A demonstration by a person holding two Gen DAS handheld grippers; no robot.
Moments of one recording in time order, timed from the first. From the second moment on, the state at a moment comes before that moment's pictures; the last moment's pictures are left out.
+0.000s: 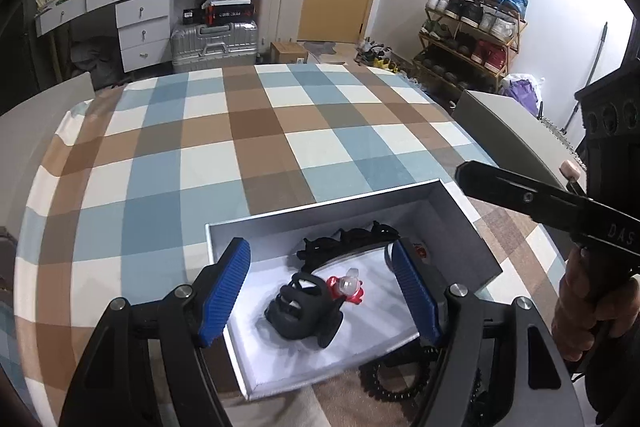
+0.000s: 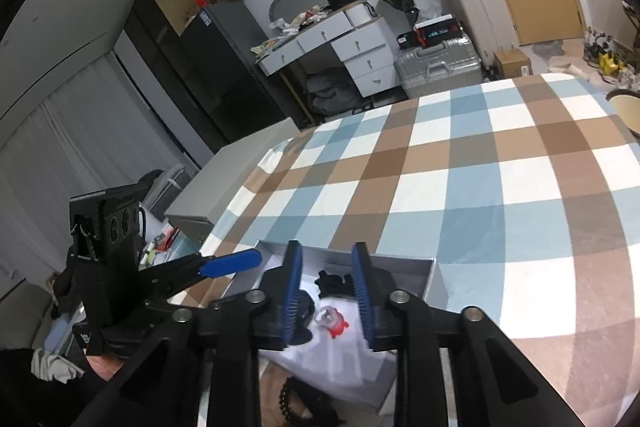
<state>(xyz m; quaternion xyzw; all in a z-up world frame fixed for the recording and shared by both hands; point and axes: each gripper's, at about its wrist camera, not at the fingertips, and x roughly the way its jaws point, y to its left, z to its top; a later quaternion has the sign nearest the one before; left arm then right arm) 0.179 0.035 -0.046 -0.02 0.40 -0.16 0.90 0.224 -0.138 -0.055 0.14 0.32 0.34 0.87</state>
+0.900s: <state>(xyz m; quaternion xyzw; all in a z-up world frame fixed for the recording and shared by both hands) 0.103 0.043 -0.050 -0.06 0.33 -0.05 0.94 0.119 -0.142 -0.057 0.05 0.25 0.29 0.92</state>
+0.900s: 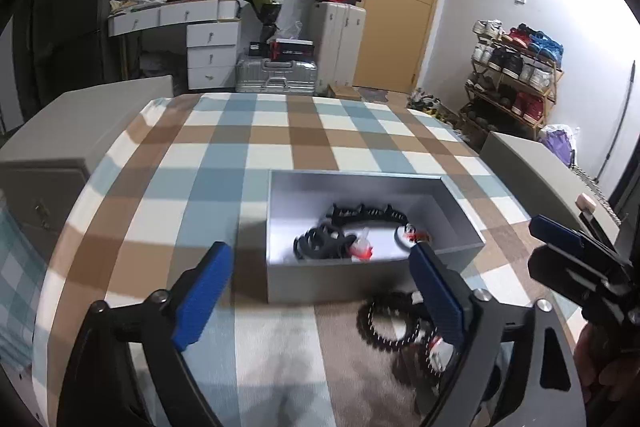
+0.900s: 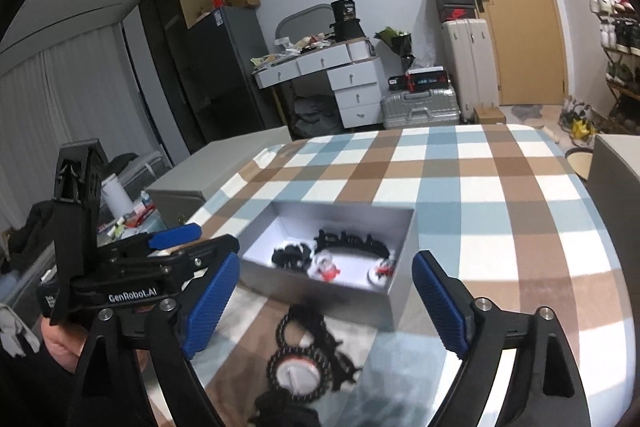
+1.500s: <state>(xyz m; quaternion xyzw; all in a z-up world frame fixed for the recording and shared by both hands) 0.052 0.046 -0.083 -0.06 0.35 -0.01 0.93 0.075 -0.137 -0.106 0.03 0.33 0.29 0.90</state>
